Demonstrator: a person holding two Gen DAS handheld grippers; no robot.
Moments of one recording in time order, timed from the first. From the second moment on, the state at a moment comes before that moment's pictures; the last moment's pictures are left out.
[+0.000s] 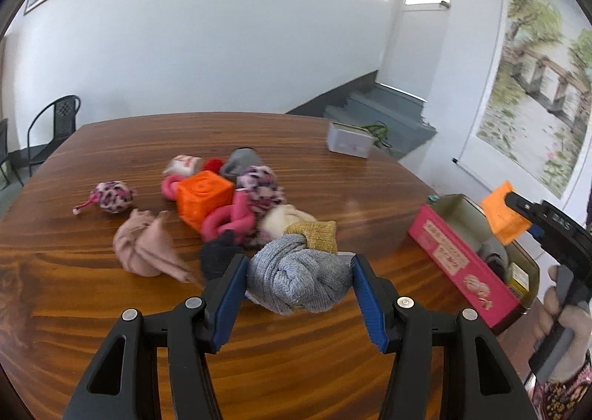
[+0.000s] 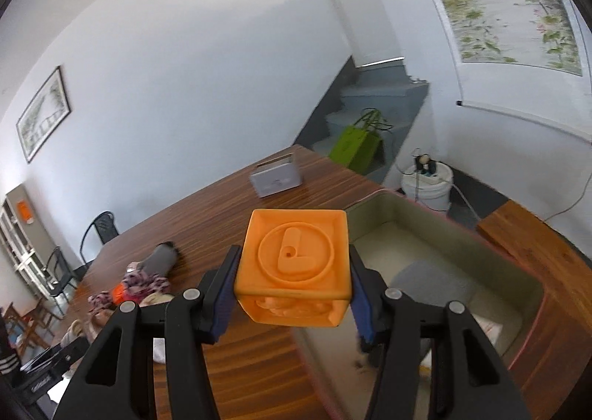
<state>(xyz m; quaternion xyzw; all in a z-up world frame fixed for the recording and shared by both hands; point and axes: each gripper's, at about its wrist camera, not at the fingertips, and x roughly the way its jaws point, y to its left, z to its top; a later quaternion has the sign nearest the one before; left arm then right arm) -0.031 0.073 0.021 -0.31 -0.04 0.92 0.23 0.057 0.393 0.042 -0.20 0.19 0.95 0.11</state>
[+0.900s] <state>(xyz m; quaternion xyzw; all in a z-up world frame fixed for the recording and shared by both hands) -0.049 0.237 0.045 -0.32 0.02 0.88 0.35 0.097 0.456 0.030 -0.09 0.24 0.93 0.25</state>
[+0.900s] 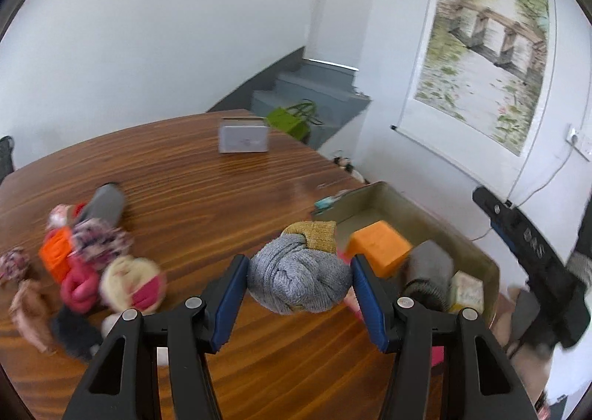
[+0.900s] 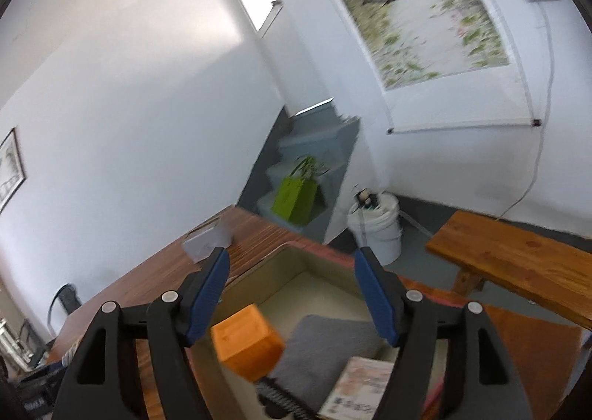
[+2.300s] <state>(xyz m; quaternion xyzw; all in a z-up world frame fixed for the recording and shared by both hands) -0.091 0.240 0.035 -0.35 -0.02 0.89 0.30 0.116 0.442 0.031 -0.04 0.19 0.94 0.29</state>
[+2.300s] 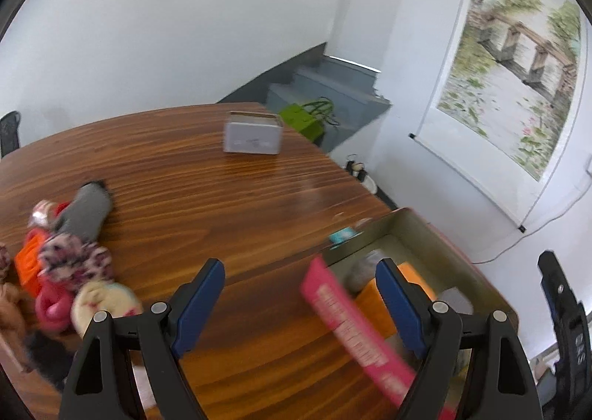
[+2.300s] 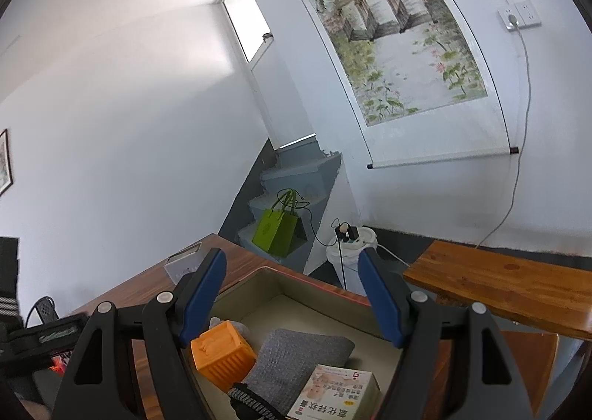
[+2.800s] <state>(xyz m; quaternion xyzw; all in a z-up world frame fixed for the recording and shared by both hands) -0.093 0.063 0.010 -0.33 -0.07 0.93 0.13 0.080 0.364 0.029 -0.07 0.02 0.96 0.25</state>
